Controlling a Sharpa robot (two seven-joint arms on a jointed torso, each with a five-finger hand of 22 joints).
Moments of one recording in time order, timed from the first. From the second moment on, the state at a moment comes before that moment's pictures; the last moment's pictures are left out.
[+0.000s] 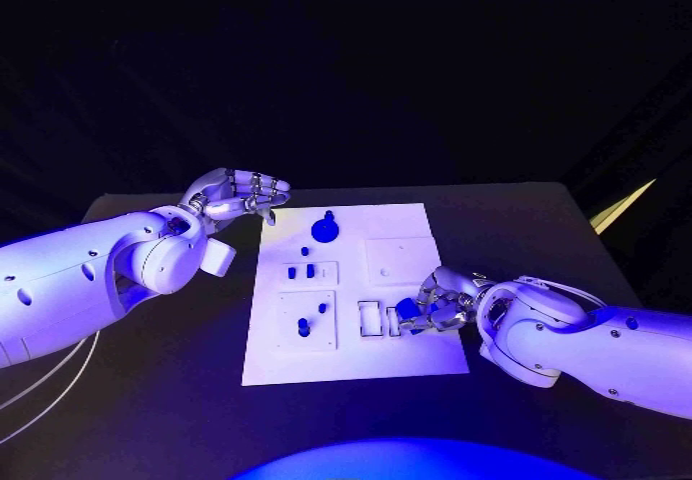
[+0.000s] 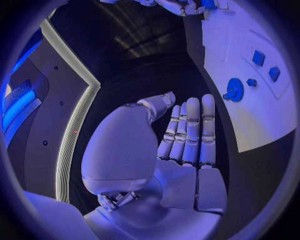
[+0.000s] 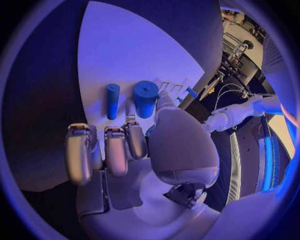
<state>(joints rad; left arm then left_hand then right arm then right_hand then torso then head) 1.20 -0.86 -0.02 1.41 -0.27 -0.17 0.26 1.40 -0.21 0.62 0.02 0.07 0.87 0.19 0.19 0.36 0.91 0.14 0.36 0.17 0.94 0.08 1.13 0.48 0.18 0.83 0.18 0.95 0.71 1.09 -0.98 -0.17 1.81 -1.33 -0.35 -0.53 1.22 -0.11 -0.08 0.29 0.13 0.95 0.09 0.46 0.57 1.44 0.02 1.37 1.30 1.47 -0.04 1.51 1.29 0.04 1.47 0.07 1.47 1.30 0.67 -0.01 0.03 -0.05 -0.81</state>
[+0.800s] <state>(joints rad) 1.20 -0.85 -0.02 1.40 -0.27 -0.17 0.25 1.40 -0.21 0.62 0.02 0.07 0.87 0.19 0.19 0.36 0.91 0.15 0.36 0.17 0.93 0.07 1.13 0.48 0.18 0.83 0.18 0.94 0.71 1.12 -1.01 -0.18 1.89 -1.15 -0.46 -0.49 1.26 -0.06 -0.08 0.29 0.13 0.96 0.08 0.44 0.49 1.46 0.01 1.38 1.30 1.46 -0.06 1.53 1.29 0.04 1.46 0.05 1.51 1.30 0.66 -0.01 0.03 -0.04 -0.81</state>
